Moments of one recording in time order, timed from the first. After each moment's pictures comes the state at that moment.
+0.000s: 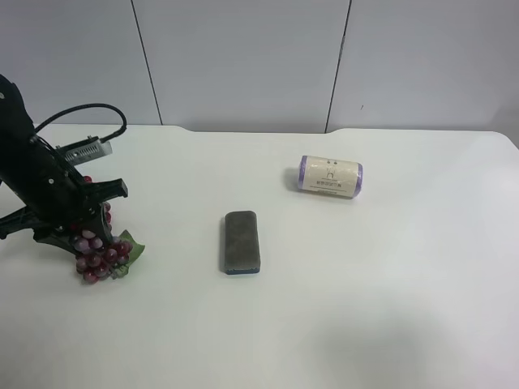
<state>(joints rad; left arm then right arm) -0.13 1.70 -0.89 -0.26 0.74 -0.28 0.13 0.00 -0.51 -0.01 1.06 -0.04</state>
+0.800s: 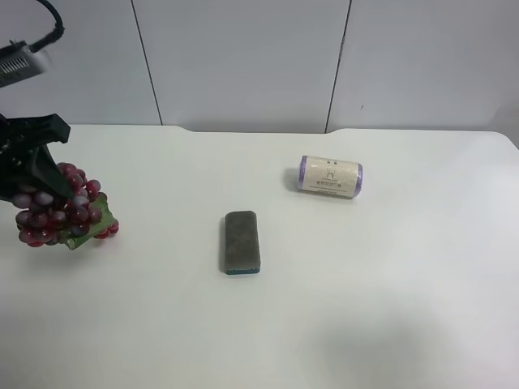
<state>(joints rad) -0.13 1.24 -0.89 -0.27 0.92 -0.13 0.13 0.00 -0.51 -0.01 1.06 -0.04</state>
